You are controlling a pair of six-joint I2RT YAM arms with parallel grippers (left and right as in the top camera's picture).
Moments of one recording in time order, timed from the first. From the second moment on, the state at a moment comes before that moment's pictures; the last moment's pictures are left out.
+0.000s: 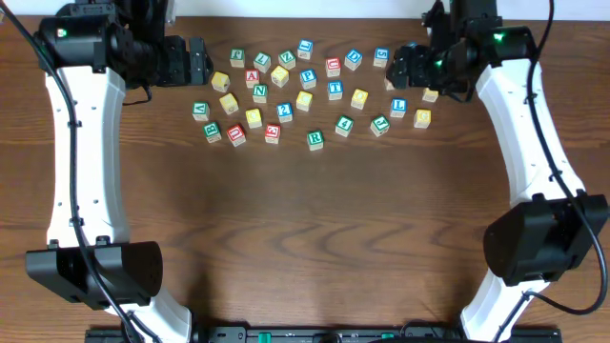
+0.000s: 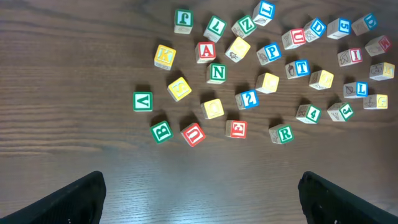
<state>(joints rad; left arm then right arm) 0.06 1.83 2.08 -1.31 0.27 0.00 0.12 1.96 1.93 -1.05 -0.23 0.19</state>
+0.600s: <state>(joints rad) -0.03 1.88 2.08 -1.32 0.08 -0.22 0.14 2.00 1.93 -1.07 -0.22 0.22</state>
